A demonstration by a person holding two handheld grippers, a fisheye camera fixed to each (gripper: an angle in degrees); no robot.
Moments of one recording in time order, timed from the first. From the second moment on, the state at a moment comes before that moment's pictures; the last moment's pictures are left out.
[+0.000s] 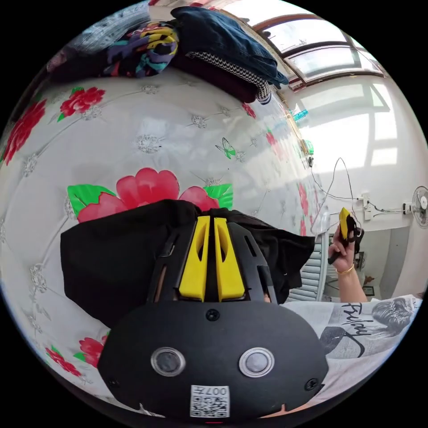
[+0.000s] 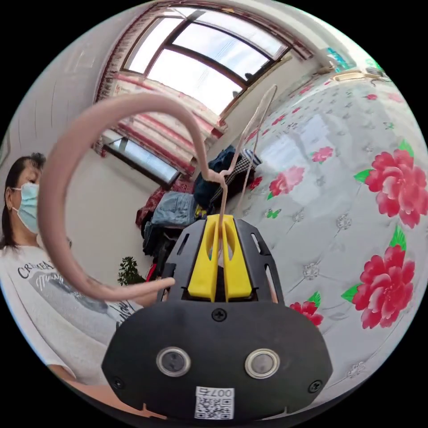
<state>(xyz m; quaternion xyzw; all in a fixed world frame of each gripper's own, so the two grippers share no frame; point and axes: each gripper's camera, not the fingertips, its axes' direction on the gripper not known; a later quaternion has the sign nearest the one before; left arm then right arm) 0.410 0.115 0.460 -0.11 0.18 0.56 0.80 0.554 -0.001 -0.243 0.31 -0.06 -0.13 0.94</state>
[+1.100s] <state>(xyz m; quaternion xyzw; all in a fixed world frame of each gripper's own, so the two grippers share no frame) 0.160 0.188 0.350 0.12 0.35 0.52 0.77 0.377 0.165 -0.210 0.23 0.16 -0.26 0.93</state>
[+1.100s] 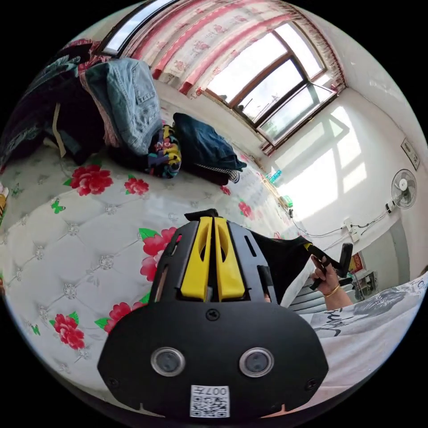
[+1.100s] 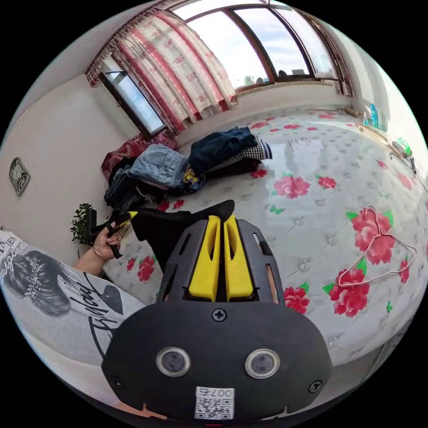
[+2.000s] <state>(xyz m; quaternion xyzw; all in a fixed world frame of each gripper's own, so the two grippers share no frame) -0.018 0.347 0.112 0.53 0.49 0.56 0.40 0.142 0.432 -0.349 0.54 0.16 -0.52 0.64</state>
